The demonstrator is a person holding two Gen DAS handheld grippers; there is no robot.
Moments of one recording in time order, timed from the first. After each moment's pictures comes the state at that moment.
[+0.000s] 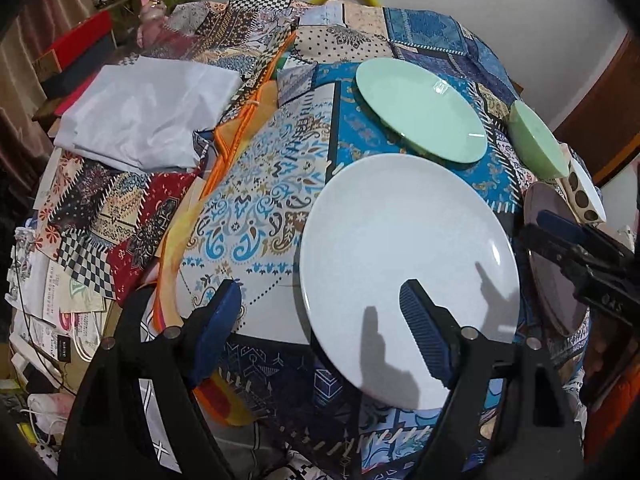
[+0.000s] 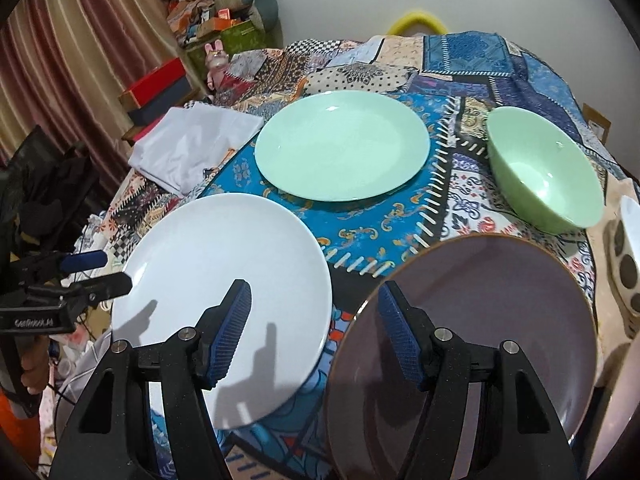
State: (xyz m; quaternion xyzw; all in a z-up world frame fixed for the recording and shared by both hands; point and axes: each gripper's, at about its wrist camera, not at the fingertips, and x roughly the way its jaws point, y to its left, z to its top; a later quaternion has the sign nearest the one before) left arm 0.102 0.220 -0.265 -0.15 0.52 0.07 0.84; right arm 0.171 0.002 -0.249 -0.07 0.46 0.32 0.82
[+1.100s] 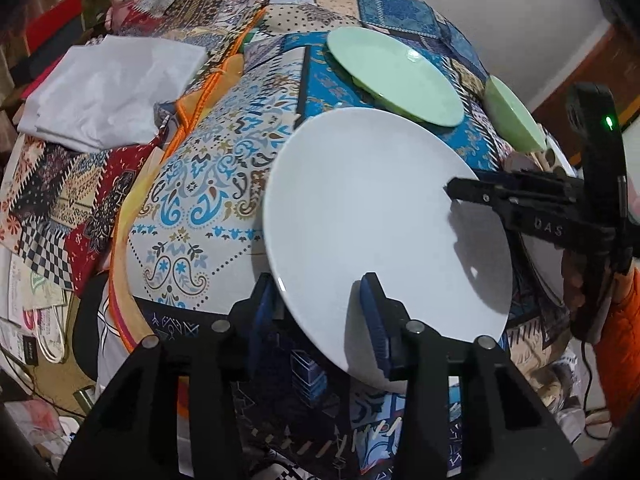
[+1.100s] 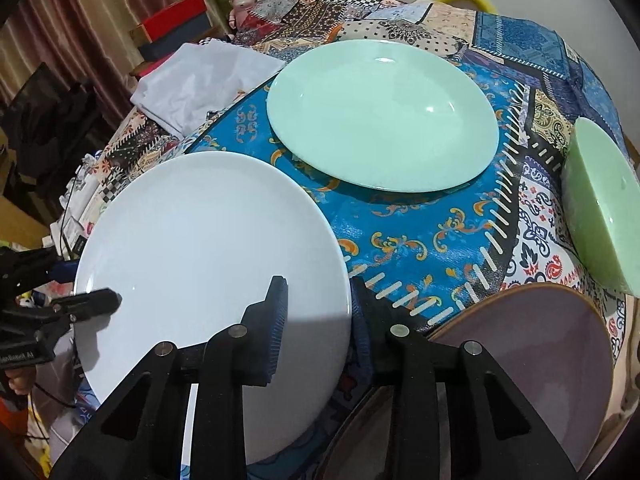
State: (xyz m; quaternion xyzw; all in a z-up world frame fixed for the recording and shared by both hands) left arm 0.093 0.211 -0.294 -0.17 0.52 0.01 0.84; right arm 0.195 0.041 -0.280 -0.15 0.51 0.35 0.77
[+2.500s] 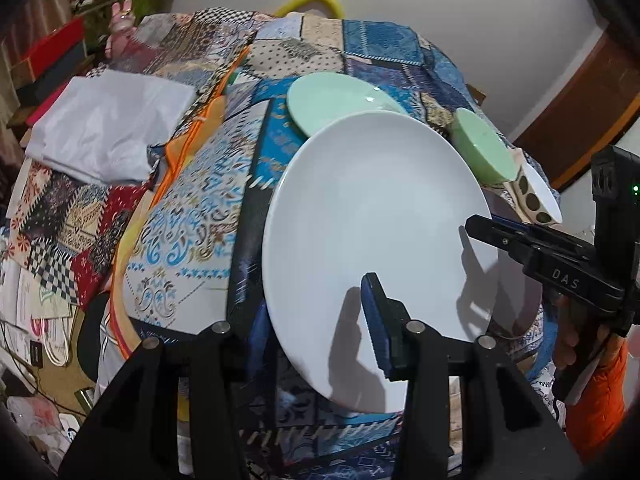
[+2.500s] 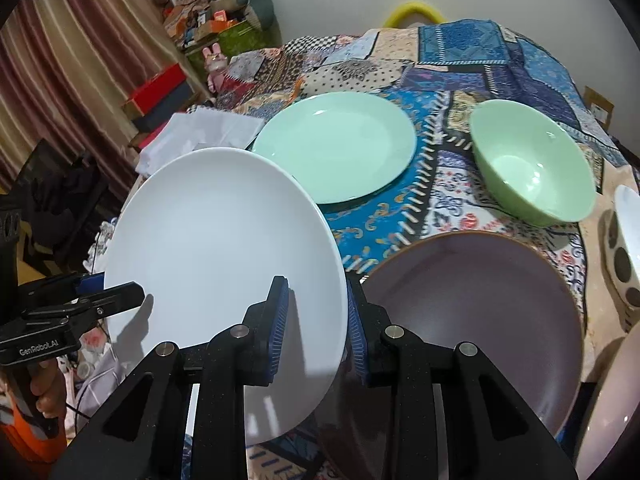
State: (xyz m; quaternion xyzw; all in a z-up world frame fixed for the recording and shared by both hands) left arm 0.104 0.179 -0.237 -0.17 0.49 0.01 0.86; right arm 0.176 -0.022 -0.236 -0.04 0.48 0.32 0.81
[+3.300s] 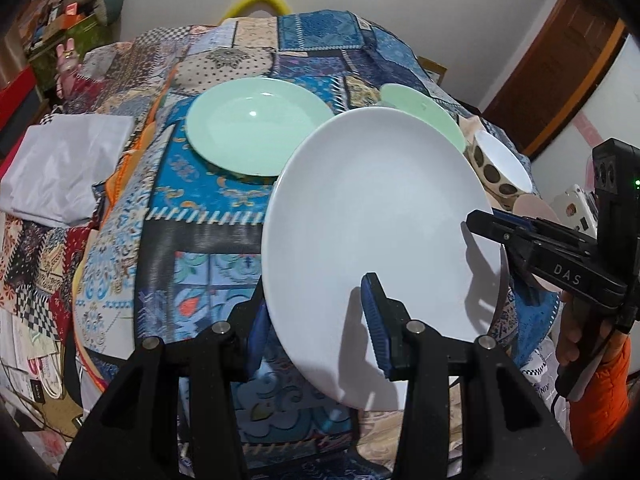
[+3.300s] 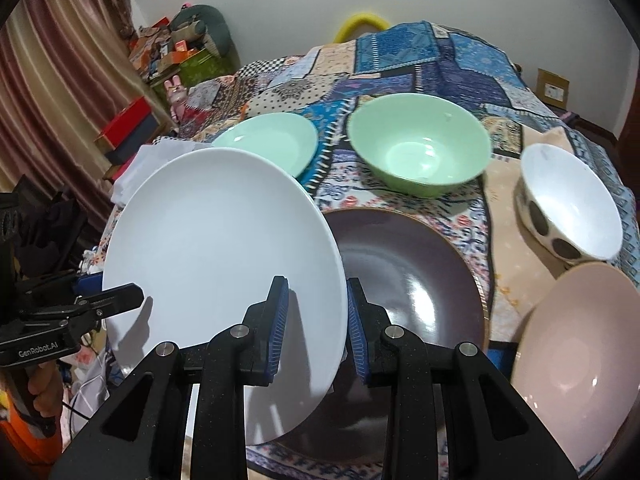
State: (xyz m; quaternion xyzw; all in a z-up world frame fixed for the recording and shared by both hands) left arm 0.135 0.095 -0.224 -0.11 0.50 -0.05 0.86; right arm 0.171 -0.106 -0.224 -0.01 0.47 0.26 0.84
